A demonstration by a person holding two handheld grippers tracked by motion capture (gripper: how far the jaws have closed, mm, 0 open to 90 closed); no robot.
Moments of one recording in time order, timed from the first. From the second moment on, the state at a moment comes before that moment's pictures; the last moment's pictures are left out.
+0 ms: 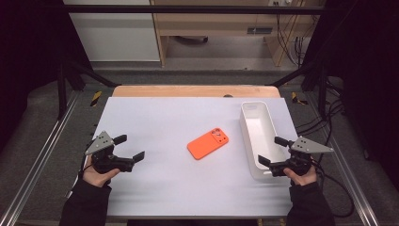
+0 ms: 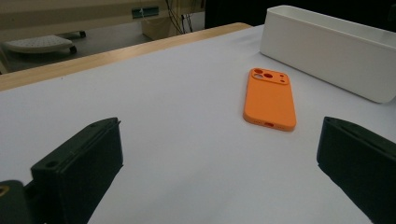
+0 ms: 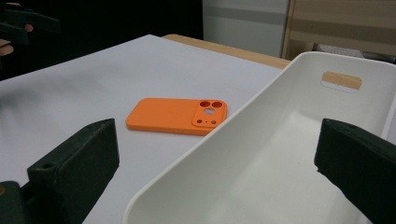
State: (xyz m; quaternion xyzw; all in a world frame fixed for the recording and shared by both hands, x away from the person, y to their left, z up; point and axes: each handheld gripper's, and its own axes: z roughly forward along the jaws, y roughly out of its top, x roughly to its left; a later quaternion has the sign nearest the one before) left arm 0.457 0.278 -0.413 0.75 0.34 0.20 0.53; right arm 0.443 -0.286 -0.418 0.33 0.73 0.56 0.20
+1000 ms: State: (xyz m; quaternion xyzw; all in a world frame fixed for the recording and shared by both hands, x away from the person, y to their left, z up) left arm 0.459 0.231 -0.401 0.77 0.32 0.19 0.51; right arm 0.442 -0.286 -0.418 0.33 0.73 0.55 0.20
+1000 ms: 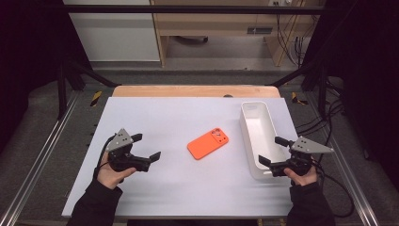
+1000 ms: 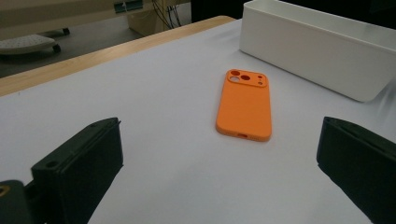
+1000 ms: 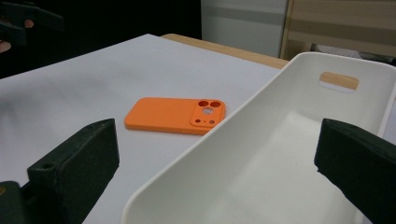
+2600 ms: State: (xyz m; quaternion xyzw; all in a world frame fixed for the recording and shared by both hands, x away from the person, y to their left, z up) left arm 0.509 0.139 -0.396 0.81 0.29 0.16 0.48; right arm 0.442 -0.288 -0.417 0.33 0.74 0.55 0.20
